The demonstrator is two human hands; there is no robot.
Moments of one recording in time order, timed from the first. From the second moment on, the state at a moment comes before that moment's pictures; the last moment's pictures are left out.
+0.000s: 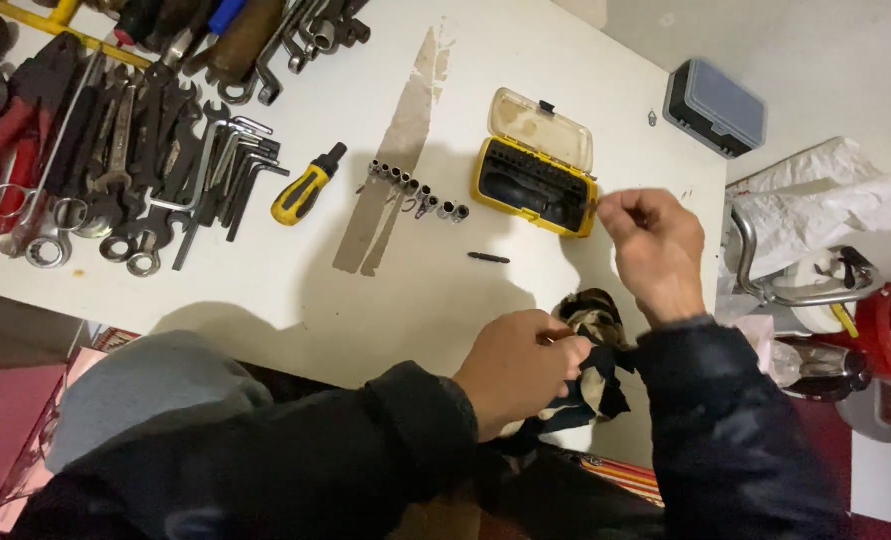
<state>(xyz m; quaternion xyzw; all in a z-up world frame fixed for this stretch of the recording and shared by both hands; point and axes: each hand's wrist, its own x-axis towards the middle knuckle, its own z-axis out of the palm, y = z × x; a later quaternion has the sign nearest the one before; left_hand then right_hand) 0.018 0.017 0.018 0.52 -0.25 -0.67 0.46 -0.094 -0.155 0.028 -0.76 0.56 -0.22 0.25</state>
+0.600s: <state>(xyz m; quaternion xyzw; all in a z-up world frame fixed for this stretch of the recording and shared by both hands) 0.063 0.022 0.069 0.52 -0.26 -0.75 0.32 -0.041 -0.237 -0.027 -0.87 0.46 -0.14 0.09</state>
